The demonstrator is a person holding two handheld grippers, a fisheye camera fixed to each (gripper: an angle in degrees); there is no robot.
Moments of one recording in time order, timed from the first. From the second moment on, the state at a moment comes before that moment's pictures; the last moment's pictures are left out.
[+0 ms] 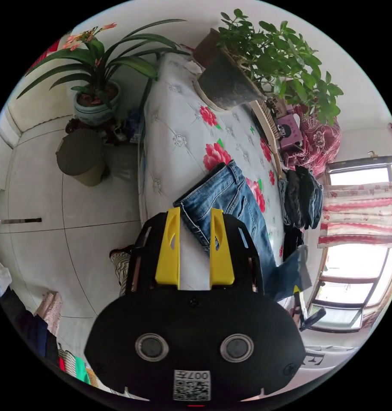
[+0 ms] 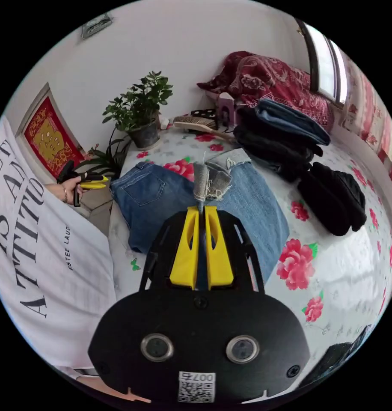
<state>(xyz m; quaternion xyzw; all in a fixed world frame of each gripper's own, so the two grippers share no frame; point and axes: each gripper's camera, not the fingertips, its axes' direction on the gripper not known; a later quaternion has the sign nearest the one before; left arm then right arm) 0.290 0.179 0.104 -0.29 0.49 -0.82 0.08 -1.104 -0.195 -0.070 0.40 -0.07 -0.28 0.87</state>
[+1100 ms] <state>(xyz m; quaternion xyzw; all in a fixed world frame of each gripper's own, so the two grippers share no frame) 0.075 -0.054 0.156 0.31 0.68 -0.58 0.31 -1.036 -0.159 0.023 0.33 -0.22 0.02 0.92</state>
